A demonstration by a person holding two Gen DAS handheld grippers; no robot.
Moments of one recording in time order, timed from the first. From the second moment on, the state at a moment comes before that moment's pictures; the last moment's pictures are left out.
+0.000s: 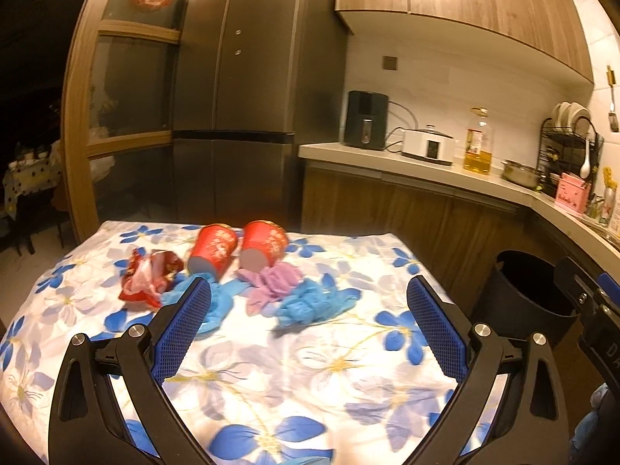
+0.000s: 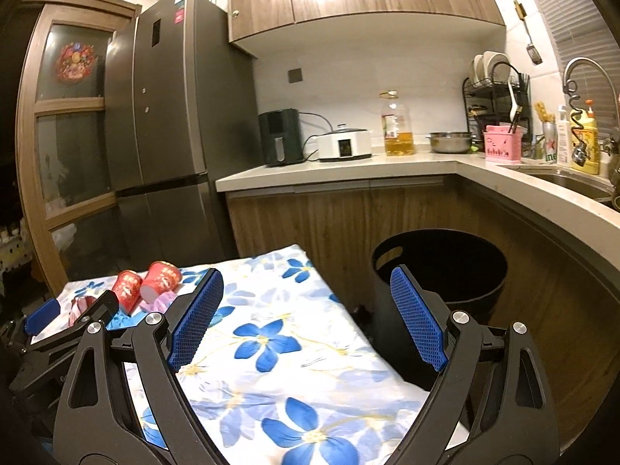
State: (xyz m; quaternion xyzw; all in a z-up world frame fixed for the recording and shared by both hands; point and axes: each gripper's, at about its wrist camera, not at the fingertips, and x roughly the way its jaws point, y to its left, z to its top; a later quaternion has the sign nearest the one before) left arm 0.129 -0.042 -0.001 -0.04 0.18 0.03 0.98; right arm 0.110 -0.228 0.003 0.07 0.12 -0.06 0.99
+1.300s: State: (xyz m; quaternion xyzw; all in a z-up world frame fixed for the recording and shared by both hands) left arm 0.255 0.073 -0.095 -0.10 0.36 0.08 0.93; right arm 0.219 -0.119 -0.058 0.05 0.19 0.02 0.98
